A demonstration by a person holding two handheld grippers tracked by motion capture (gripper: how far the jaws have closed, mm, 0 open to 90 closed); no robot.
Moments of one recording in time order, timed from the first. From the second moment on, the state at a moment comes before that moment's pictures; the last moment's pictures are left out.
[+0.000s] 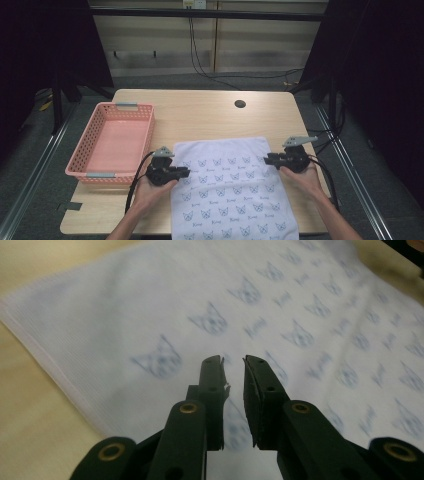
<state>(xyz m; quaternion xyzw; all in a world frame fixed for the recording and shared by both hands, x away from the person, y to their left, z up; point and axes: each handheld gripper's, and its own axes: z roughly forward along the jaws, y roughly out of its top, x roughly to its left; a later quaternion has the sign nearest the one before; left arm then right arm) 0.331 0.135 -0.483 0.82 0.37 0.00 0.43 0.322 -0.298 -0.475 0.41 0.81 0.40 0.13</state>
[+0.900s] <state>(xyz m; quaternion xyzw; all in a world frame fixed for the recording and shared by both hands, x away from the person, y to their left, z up) 0.368 0.121 -0.502 0.81 0.43 0.07 0.40 0.351 -0.299 -0.502 0.43 0.82 0.34 0.14</state>
